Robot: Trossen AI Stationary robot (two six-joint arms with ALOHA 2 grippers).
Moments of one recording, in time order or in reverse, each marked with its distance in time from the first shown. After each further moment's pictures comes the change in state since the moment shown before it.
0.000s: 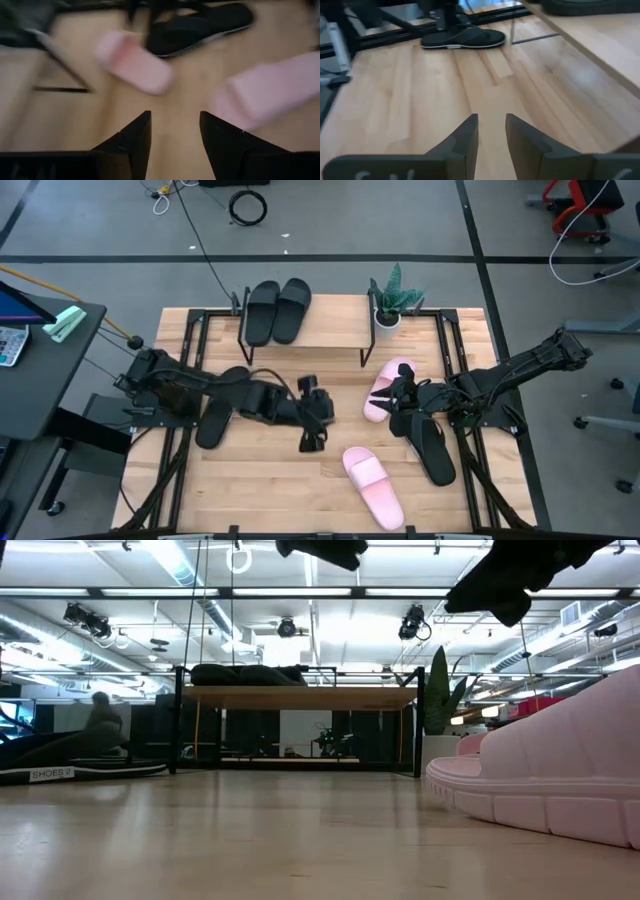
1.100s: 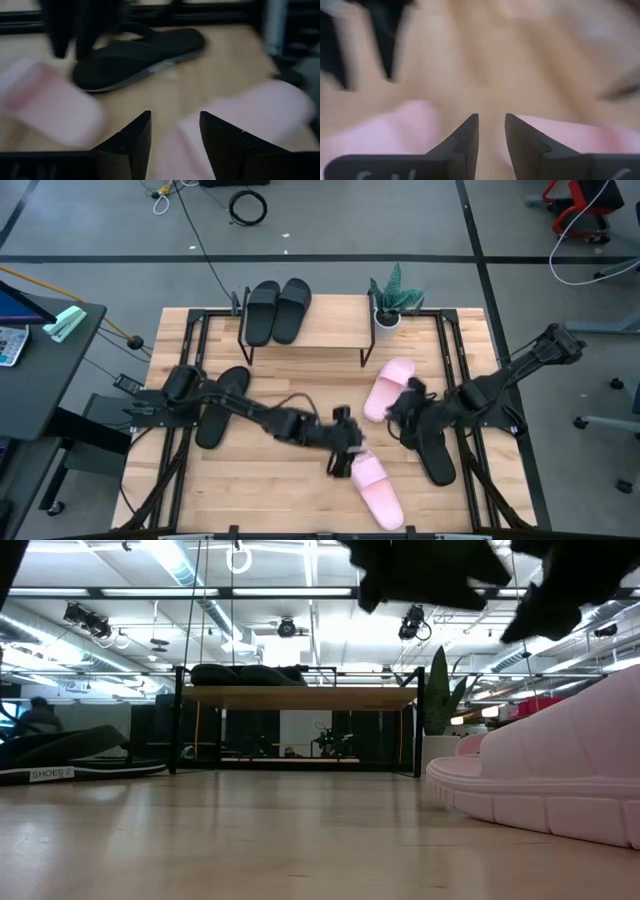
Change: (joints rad) left arm -0.019 0.283 -0.001 0.478 0.107 0.037; right arm 0.163 0.000 0.000 -0.328 0.084 0.225
